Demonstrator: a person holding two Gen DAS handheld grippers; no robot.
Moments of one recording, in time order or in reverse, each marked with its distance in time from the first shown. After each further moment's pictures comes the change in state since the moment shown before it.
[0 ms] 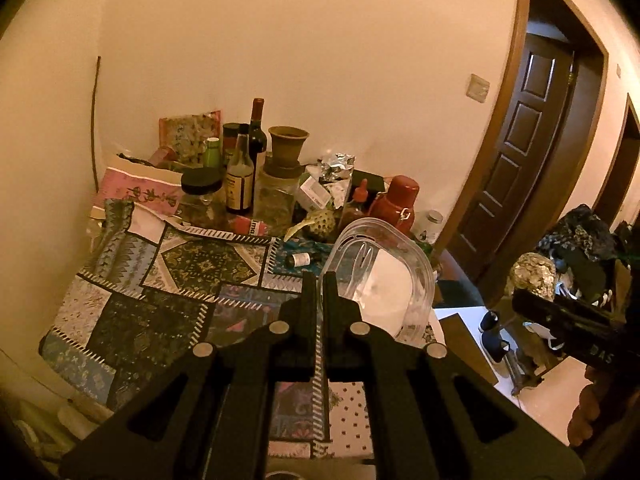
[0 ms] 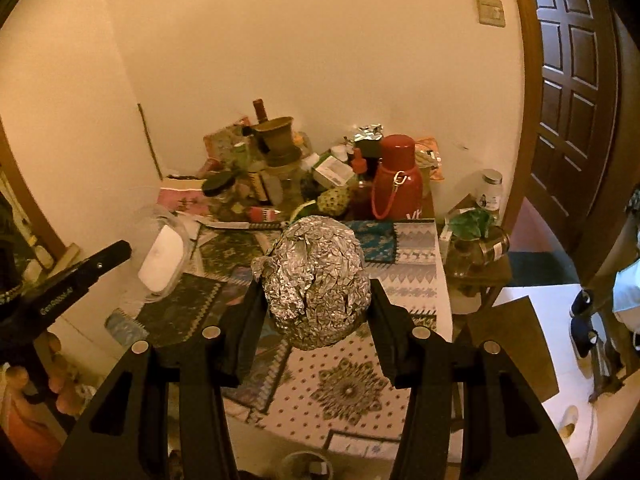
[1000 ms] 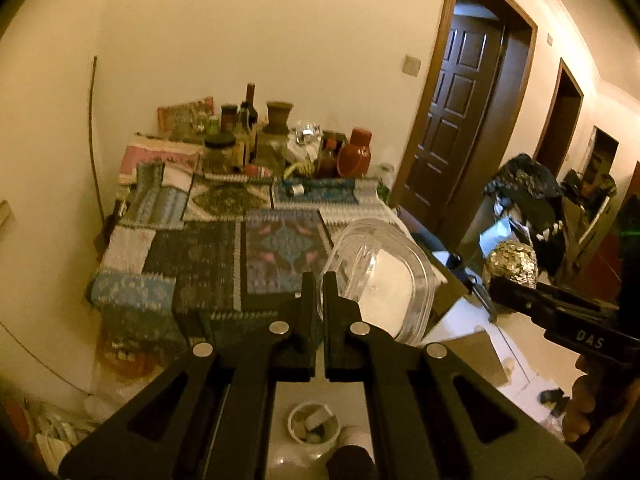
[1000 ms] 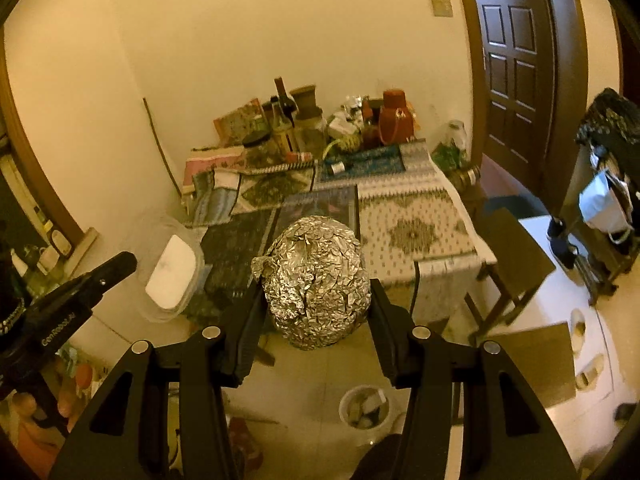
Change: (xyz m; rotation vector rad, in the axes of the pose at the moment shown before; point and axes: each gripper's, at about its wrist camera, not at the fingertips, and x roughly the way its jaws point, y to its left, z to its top) left arm -0.208 0.105 -0.139 0.123 0.062 -0.169; right arm -0.130 0.167 -0.163 0.142 0.015 -0.136
